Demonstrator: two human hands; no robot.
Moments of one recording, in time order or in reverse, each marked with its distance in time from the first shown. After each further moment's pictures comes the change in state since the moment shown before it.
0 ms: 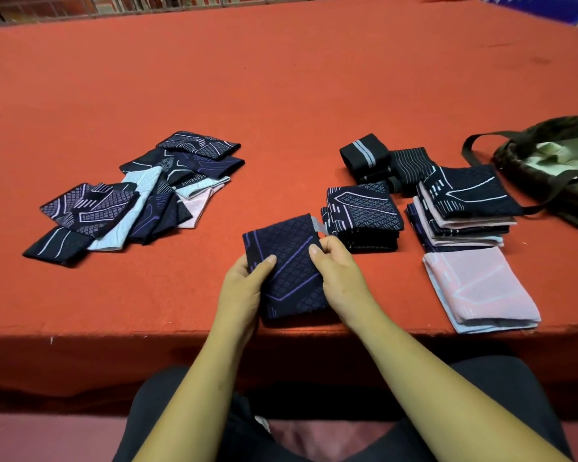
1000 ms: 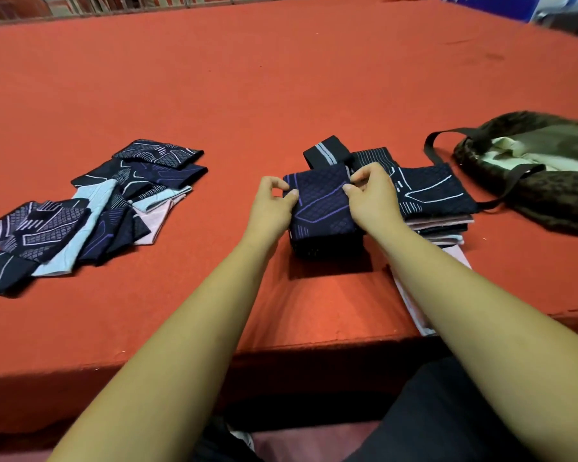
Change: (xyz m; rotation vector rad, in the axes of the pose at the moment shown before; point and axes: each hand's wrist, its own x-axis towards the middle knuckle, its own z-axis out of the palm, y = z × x) left_hand 0.104 0.038 0.125 0.319 -0.067 0.069; right_hand 0.099 -0.055 -0.113 -0.550 0.457 -0.161
